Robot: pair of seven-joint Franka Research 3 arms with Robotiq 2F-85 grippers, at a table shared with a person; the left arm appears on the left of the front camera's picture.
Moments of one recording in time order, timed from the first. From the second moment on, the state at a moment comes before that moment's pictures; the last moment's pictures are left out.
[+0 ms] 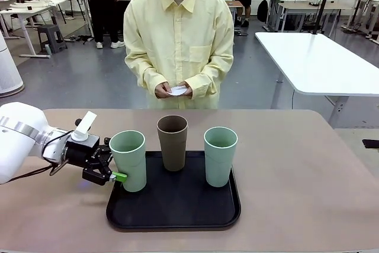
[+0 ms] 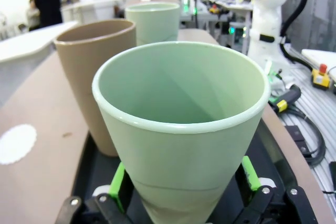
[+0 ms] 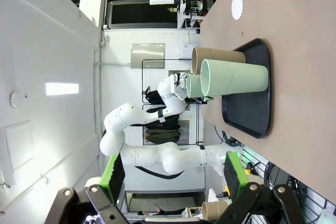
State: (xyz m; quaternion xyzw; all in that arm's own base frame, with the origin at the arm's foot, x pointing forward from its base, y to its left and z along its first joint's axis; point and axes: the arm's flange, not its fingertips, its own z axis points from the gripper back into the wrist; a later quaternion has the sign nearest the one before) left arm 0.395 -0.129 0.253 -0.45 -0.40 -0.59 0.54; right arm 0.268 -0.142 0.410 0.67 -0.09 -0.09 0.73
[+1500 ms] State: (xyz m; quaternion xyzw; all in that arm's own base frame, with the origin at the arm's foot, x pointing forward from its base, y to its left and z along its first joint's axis) left arm 0.371 -0.128 0.373 -0.45 -0.41 -0.56 0.57; right arm 0.268 -0.141 0.409 0.67 -0.09 -0.09 0.73
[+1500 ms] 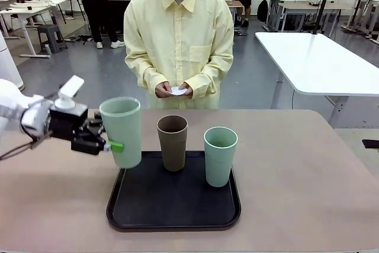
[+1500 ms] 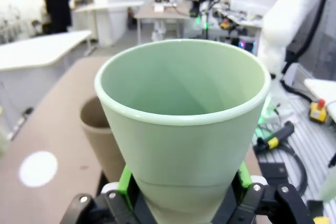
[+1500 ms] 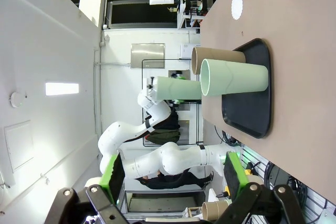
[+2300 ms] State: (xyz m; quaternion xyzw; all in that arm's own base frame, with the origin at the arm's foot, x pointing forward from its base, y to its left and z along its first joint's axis) left arm 0.360 -0.129 0.423 -0.45 -0.40 -0.54 0.59; right arm 0.268 -0.141 0.409 0.67 -0.09 -0.09 0.73
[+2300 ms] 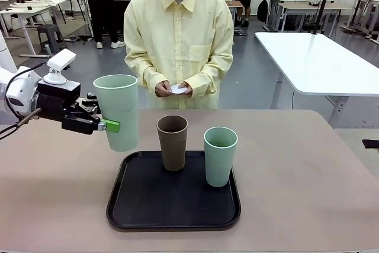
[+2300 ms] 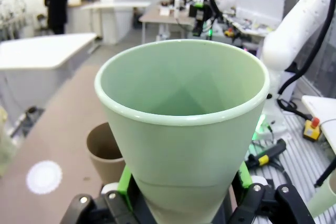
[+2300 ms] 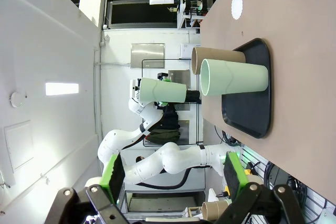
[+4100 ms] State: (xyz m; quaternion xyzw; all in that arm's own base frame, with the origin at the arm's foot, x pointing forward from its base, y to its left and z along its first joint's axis) left arm 0.597 -0.170 0.404 -0.42 -0.43 -0.53 0.60; right arm 0.268 -0.141 0.409 0.67 -0.09 -0.09 0.73
